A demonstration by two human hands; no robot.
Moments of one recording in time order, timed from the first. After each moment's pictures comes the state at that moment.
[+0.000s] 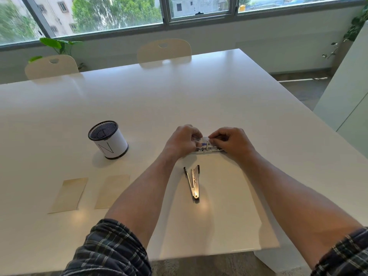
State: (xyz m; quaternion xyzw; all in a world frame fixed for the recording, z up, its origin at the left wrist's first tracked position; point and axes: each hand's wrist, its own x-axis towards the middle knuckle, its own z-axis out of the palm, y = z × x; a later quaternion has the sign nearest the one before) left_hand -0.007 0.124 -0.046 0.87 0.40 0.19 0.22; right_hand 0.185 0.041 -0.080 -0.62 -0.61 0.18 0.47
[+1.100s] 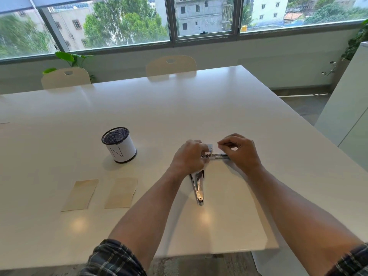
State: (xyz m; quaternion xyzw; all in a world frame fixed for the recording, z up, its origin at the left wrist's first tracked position) left_hand -0.017 0.077 -0.038 0.90 0.37 0.18 0.13; right_hand 0.174 0.015 -0.068 -0.58 -0.58 0.11 0.56
